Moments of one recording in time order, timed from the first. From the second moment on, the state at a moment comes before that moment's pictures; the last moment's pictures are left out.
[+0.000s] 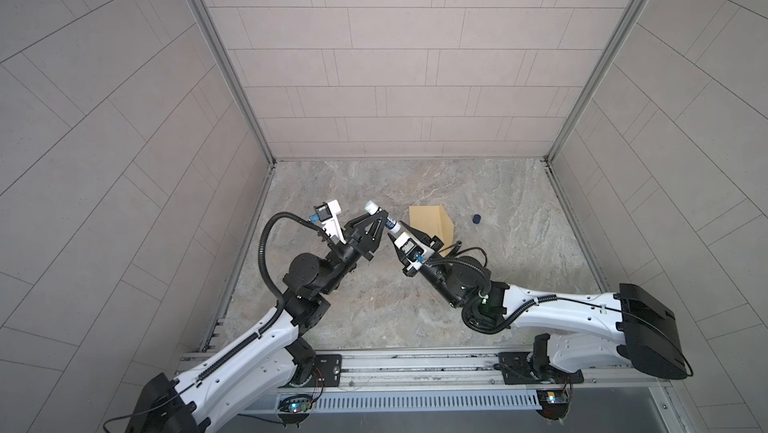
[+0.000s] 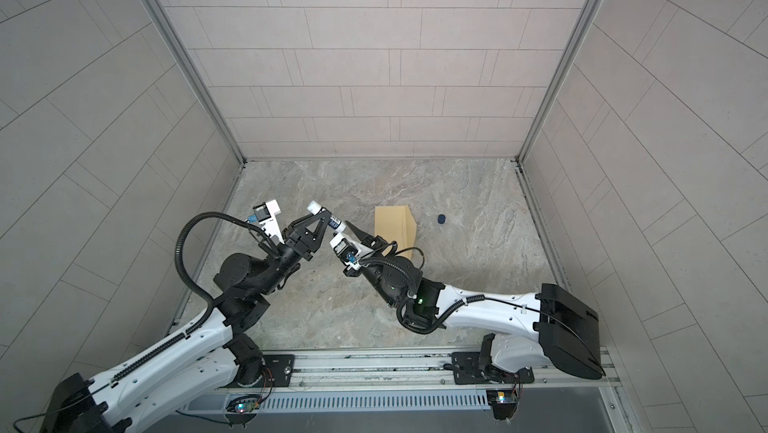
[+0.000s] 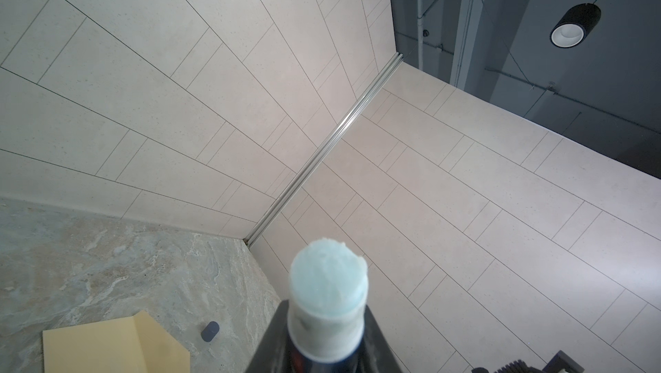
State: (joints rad) left arm -0.67 0.80 0.44 0.70 0.07 -0.77; right arm 1.15 1.30 0.75 0.71 0.48 -0.49
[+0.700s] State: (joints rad) left arm -0.67 0.80 0.44 0.70 0.07 -0.77; right arm 1.15 1.31 0.76 0.71 0.49 -0.44
